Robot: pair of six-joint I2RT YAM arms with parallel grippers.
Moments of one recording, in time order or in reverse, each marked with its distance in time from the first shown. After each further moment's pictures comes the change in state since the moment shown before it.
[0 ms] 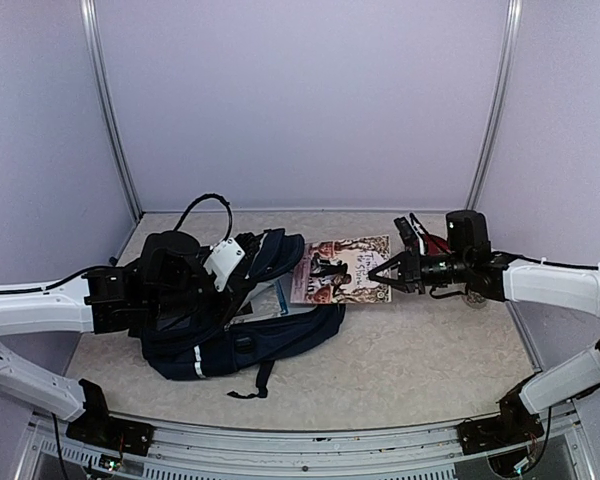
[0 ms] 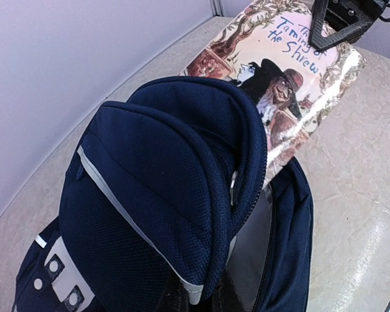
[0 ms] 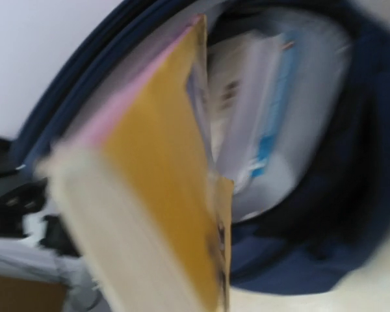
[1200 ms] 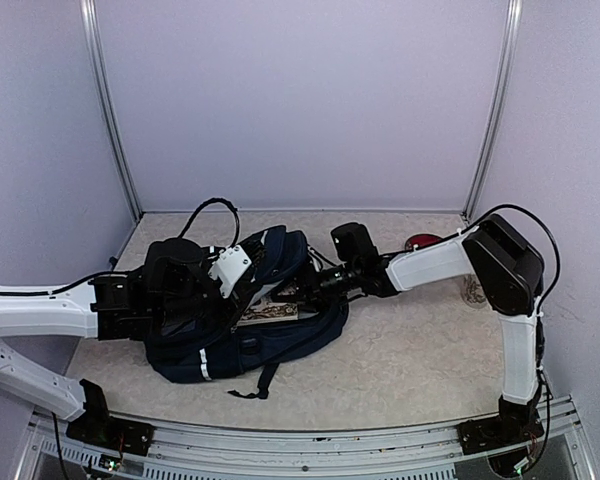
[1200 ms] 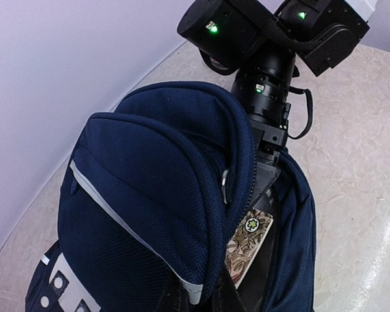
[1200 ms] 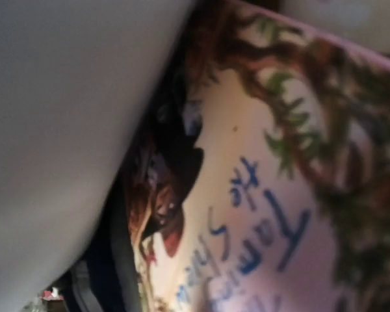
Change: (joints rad) left arm -0.032 0.017 -0.036 0.098 -0.026 0.084; right arm 0.302 0.756 0.522 0.207 -0.077 0.155
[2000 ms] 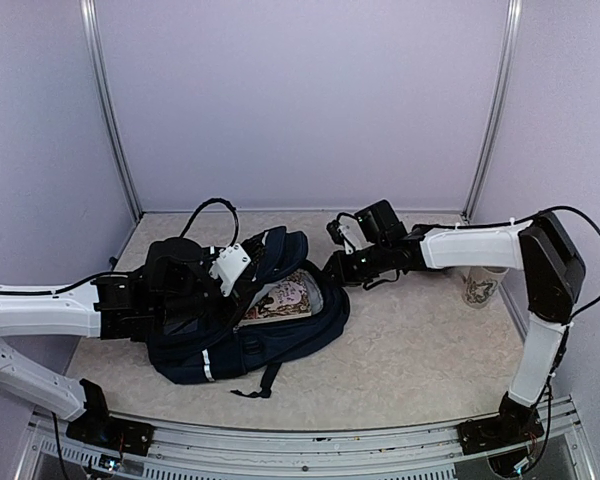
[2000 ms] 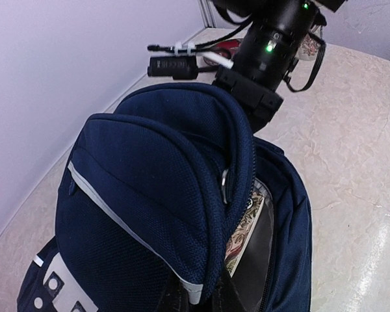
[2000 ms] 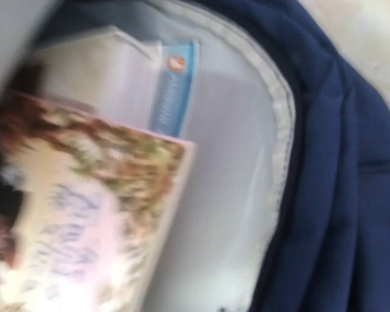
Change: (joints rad) left arm 0.021 0.013 -0.011 0.034 0.036 -0.023; right arm -0.061 -0.240 -0.015 -0.477 0.530 -0.390
